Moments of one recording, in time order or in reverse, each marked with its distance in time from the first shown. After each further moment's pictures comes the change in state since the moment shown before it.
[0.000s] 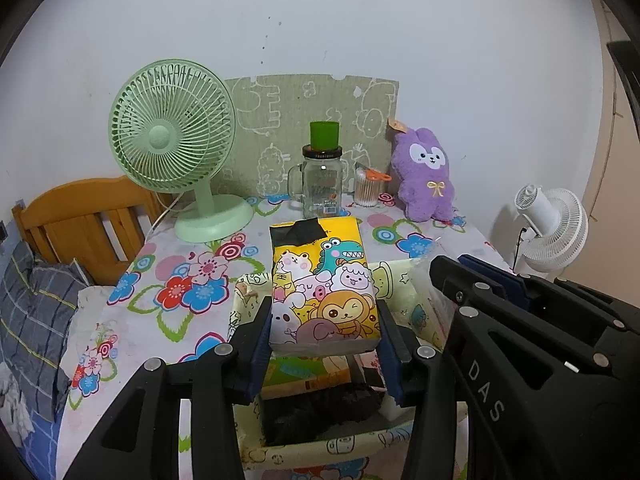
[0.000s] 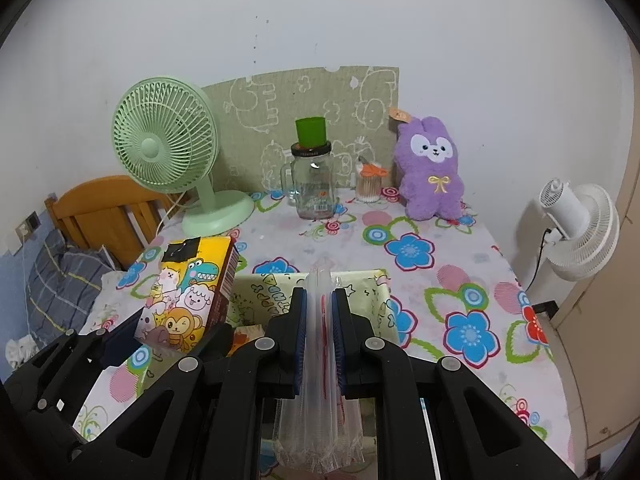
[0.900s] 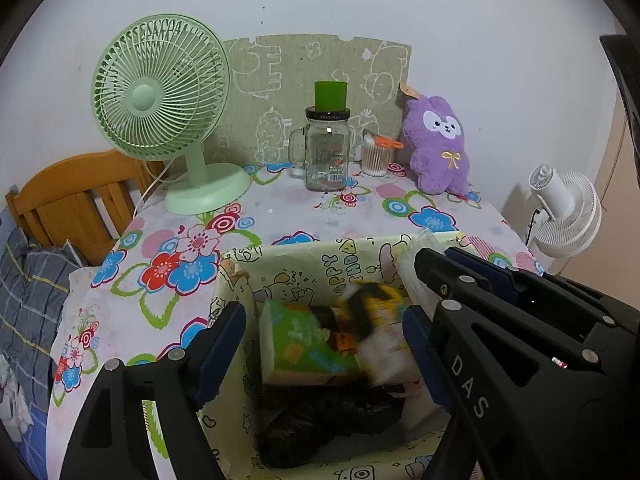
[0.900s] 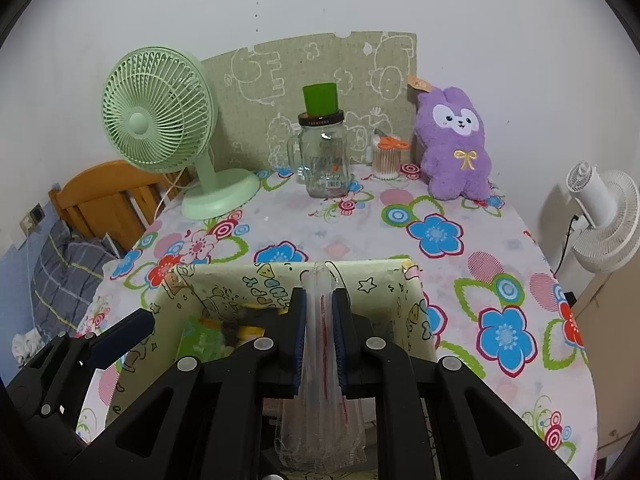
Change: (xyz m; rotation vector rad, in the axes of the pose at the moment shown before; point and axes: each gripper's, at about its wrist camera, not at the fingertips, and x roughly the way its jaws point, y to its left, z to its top) left arm 0.043 0.004 -0.005 -0.009 0.104 0.004; right arm 0.054 -0.002 -0.006 0.005 0.070 0.058
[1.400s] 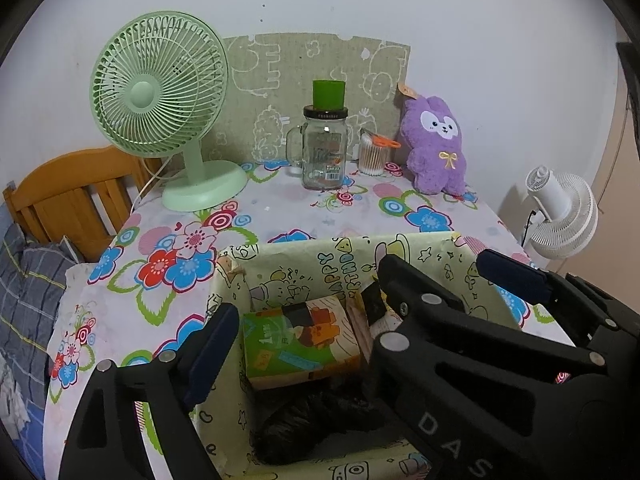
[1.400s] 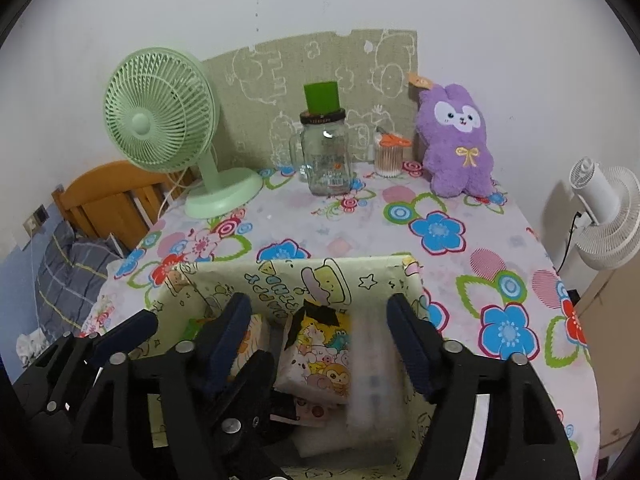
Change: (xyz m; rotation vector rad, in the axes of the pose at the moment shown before) left arm -0.004 -0.001 0.000 -0.012 0.002 -0.015; right arm -0.004 -0.002 -0.001 0.006 -0.002 0.013
